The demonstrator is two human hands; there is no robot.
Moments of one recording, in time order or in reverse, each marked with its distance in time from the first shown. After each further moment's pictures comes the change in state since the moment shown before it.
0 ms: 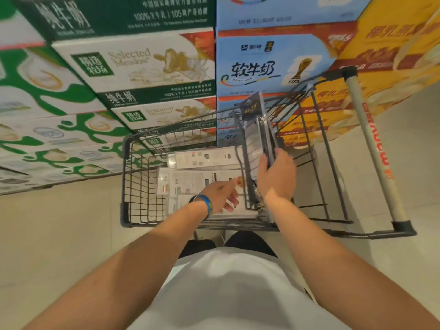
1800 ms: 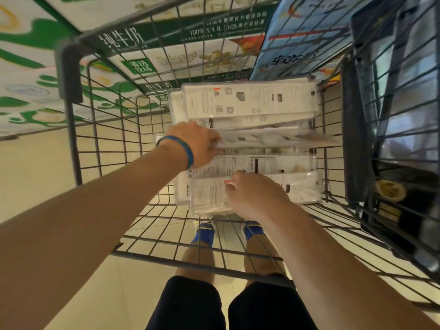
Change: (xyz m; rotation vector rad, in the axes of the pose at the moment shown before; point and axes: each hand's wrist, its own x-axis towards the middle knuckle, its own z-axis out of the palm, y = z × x) left_hand 0.225 -0.143 -0.131 1.270 0.123 0.239; right_hand -0.018 0.001 0.243 -0.472 -1.071 -0.058
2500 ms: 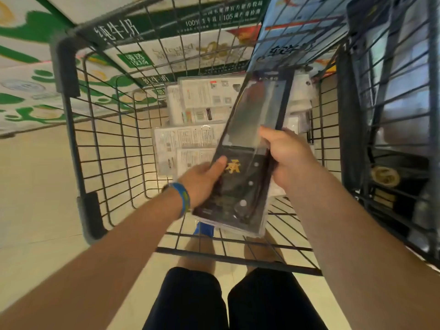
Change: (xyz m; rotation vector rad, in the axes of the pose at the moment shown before) left_hand -0.077 0.045 0.036 -1.230 -0.254 -0.319; right_hand 0.028 0.022 -0.031 1.505 0.405 0.250
